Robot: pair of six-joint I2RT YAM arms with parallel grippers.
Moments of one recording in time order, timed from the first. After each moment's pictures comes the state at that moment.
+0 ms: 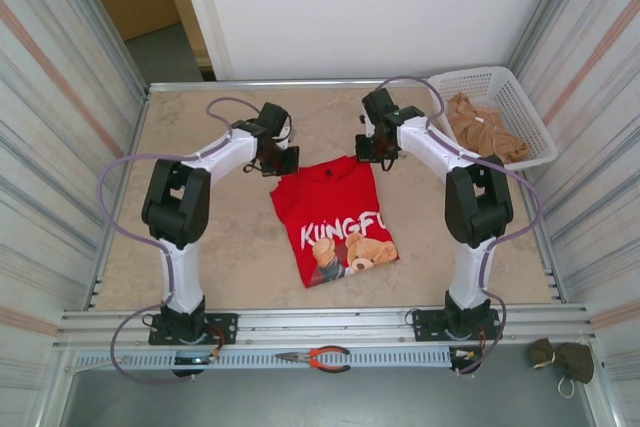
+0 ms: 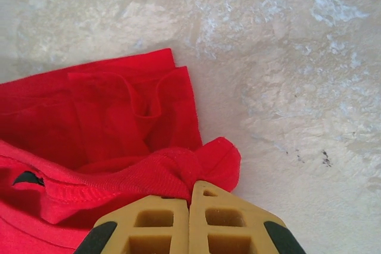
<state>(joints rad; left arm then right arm) -0.41 1.99 1.48 -0.68 0.24 -0.40 0.41 1.95 1.58 -0.79 -0.08 0.31</state>
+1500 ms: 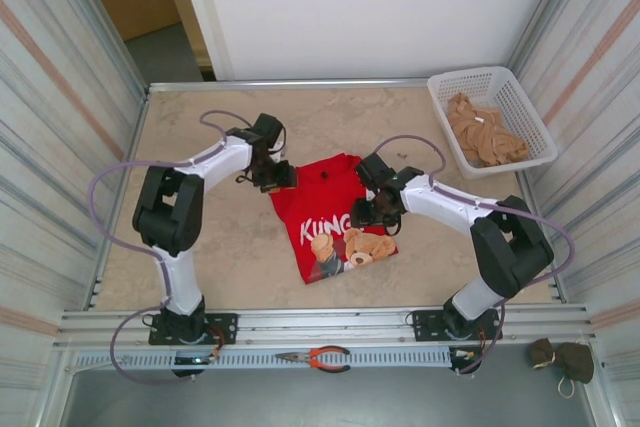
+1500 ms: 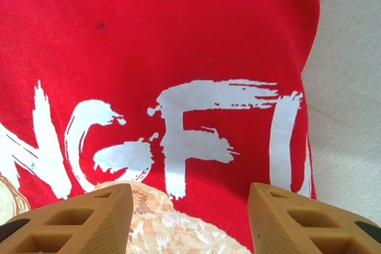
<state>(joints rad) -0.42 1.92 1.37 -0.77 0.24 -0.45 0.64 1.57 0.97 -0.69 -0.07 0.54</state>
